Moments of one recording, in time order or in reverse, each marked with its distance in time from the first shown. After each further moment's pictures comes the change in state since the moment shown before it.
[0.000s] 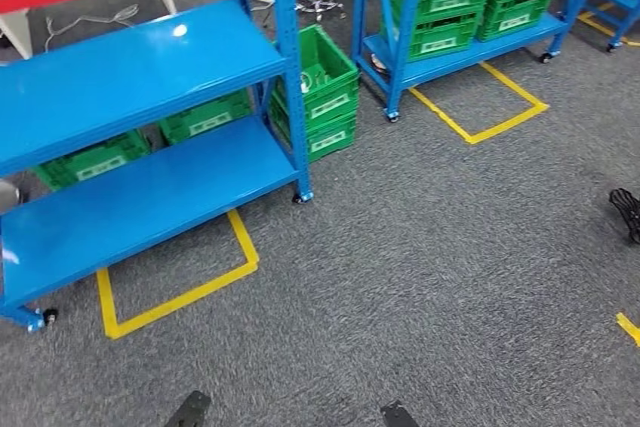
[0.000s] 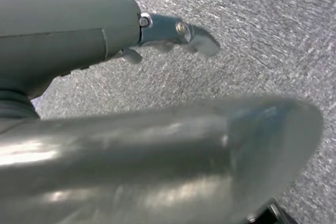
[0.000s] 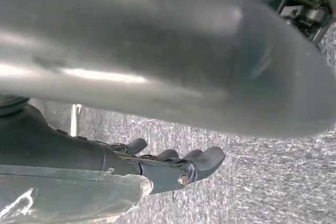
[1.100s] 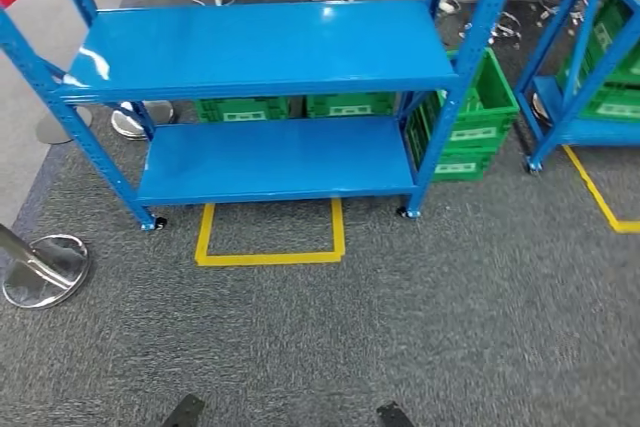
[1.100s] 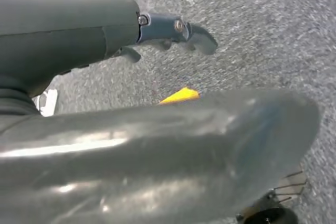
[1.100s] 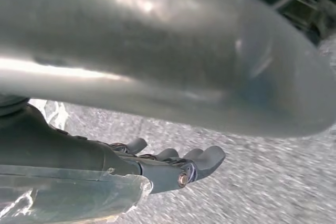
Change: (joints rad) left arm 0.012 0.004 0.019 0.000 -0.012 0.006 0.001; right arm -0.002 0.002 0.001 0.000 -0.006 0.000 -0.009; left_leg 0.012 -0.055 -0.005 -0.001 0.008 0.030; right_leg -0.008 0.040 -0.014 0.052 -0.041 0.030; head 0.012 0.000
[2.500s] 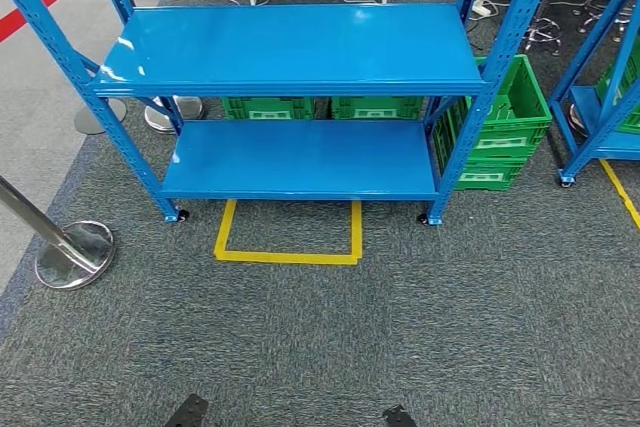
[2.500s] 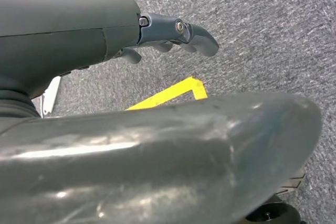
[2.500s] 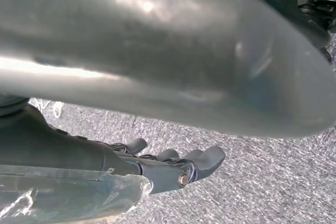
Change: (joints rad) left arm 0.009 -0.001 0.031 0.000 -0.005 -0.017 -0.020; right arm 0.009 0.002 -0.001 0.000 -0.013 -0.020 0.001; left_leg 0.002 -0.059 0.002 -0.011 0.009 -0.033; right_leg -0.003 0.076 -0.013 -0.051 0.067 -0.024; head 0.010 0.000
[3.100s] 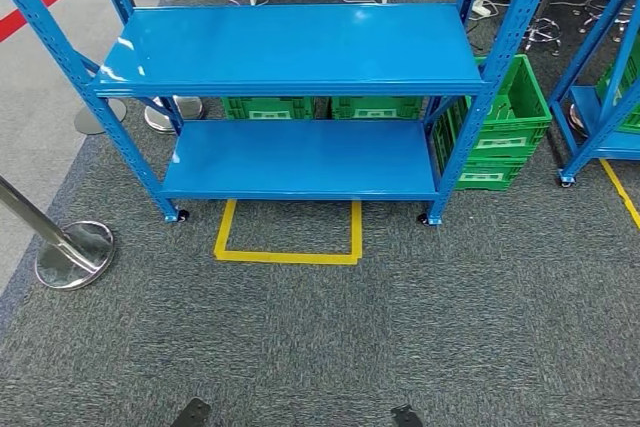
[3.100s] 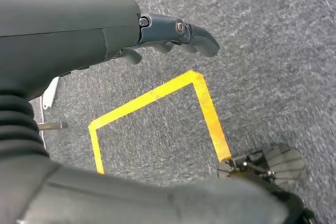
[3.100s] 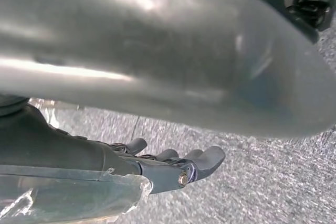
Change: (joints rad) left arm 0.013 -0.013 0.023 0.000 -0.017 0.015 -0.003; right arm 0.004 -0.002 -0.053 0.000 -0.087 0.017 -0.038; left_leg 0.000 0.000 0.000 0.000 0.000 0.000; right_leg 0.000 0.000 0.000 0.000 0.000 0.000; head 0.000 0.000
